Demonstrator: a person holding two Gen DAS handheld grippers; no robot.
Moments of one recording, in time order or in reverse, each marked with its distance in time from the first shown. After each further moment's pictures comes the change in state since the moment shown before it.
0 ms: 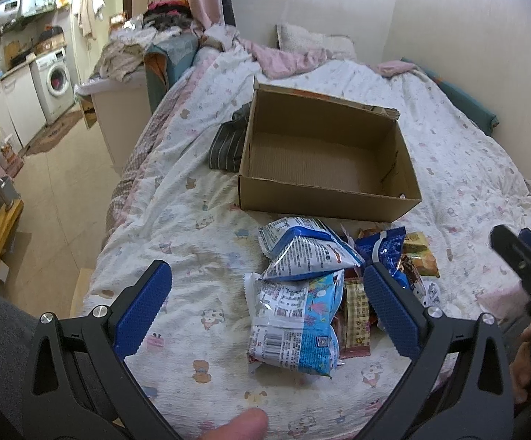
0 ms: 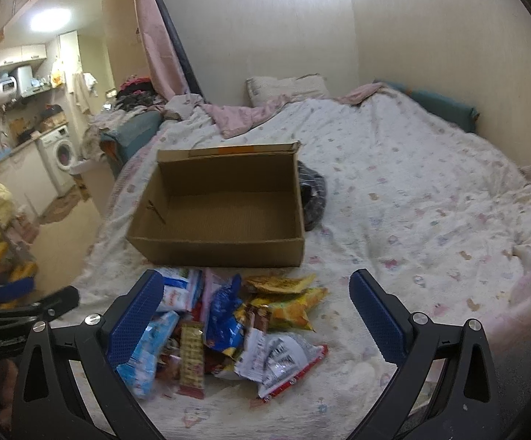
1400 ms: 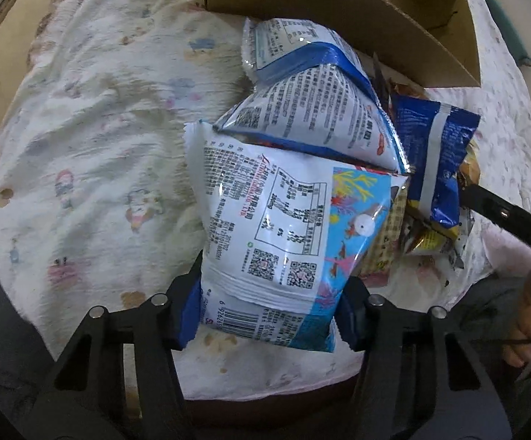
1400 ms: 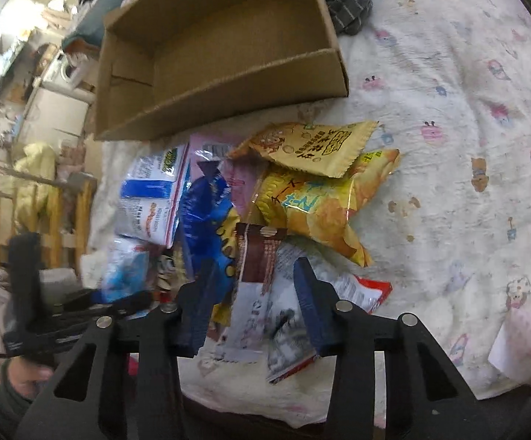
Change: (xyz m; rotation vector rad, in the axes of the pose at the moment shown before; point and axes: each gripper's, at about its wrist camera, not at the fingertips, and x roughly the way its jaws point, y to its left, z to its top) left arm 0.135 -0.005 -0.041 -0.090 0.749 -0.138; right arm 0.151 -0.043 -0.033 0.205 0.789 0.277
